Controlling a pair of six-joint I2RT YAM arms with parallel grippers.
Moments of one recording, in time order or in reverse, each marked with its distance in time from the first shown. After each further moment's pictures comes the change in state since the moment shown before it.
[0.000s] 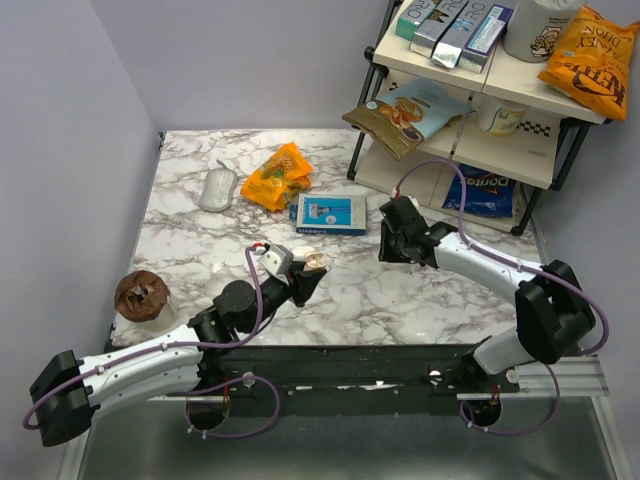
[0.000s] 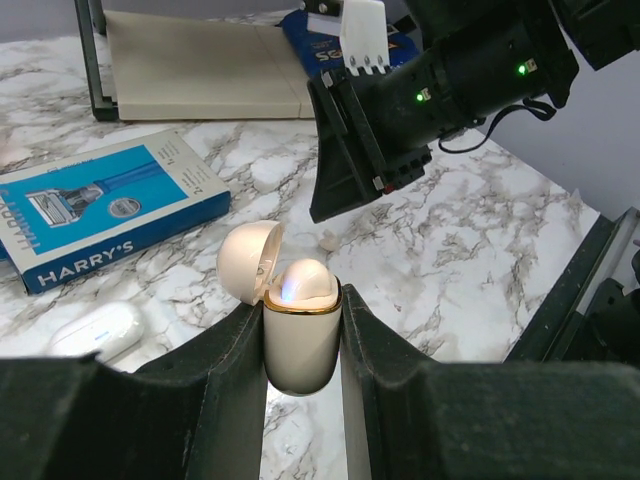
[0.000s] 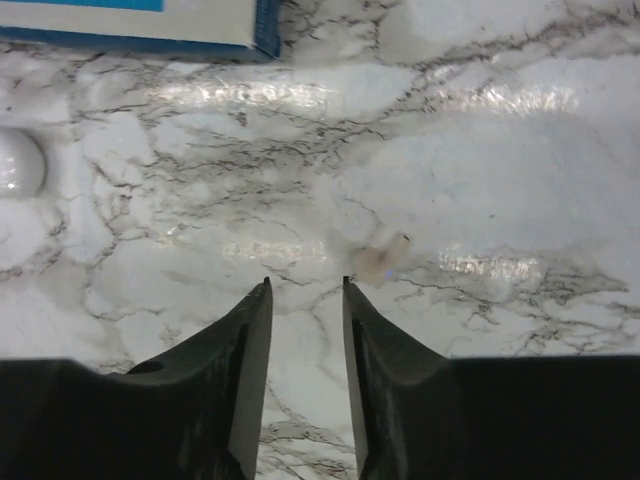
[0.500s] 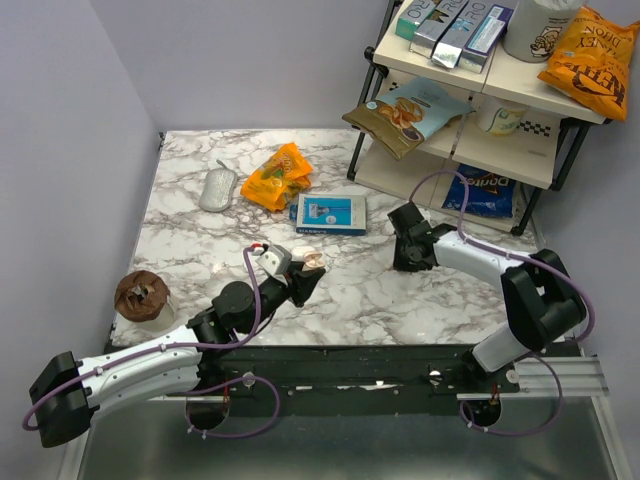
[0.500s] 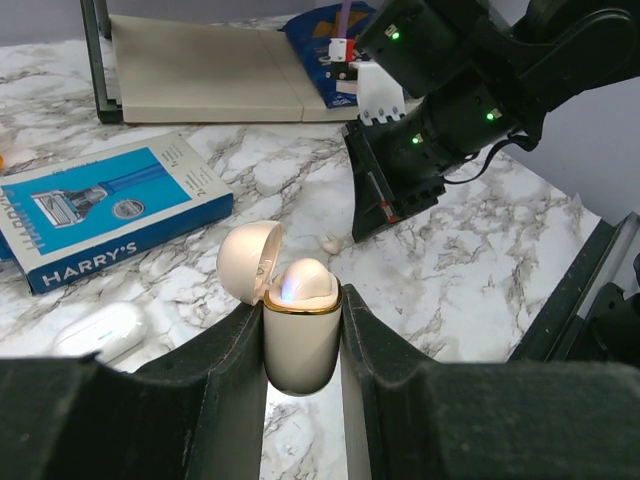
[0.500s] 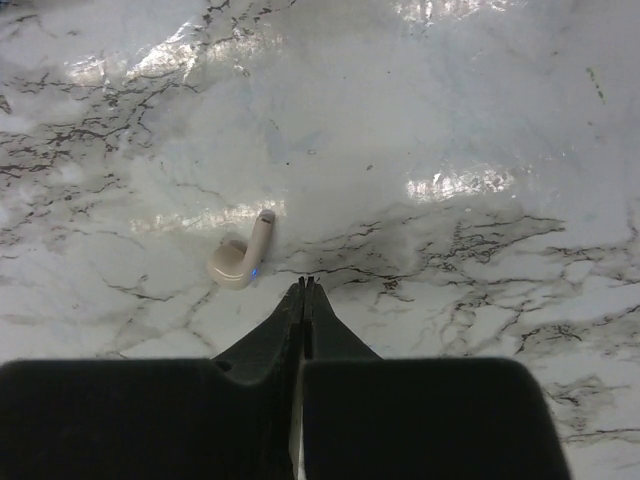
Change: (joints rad) left arm 0.000 -0.014 -0.005 0.000 -0.009 -0.001; right arm -0.093 0.056 -0.087 -0.044 0.035 0.077
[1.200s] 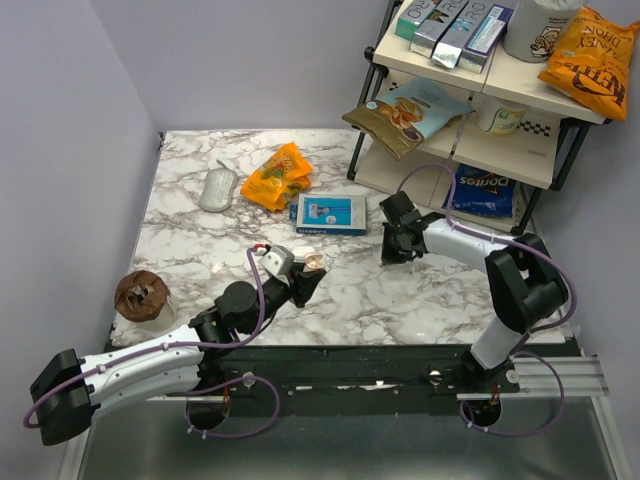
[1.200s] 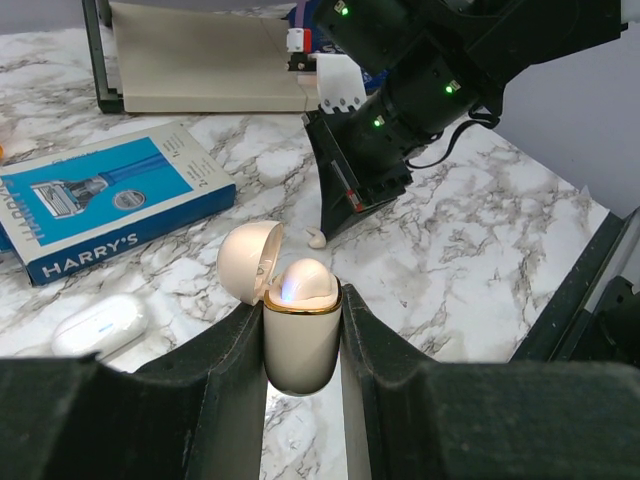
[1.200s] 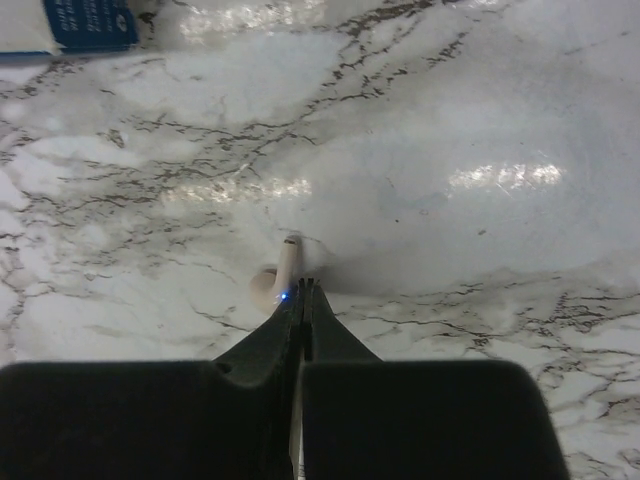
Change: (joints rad) left arm -0.005 0.018 -0.004 0.001 -0.008 0.000; right arm 0.000 0.147 0.123 0.011 -0.118 -0.016
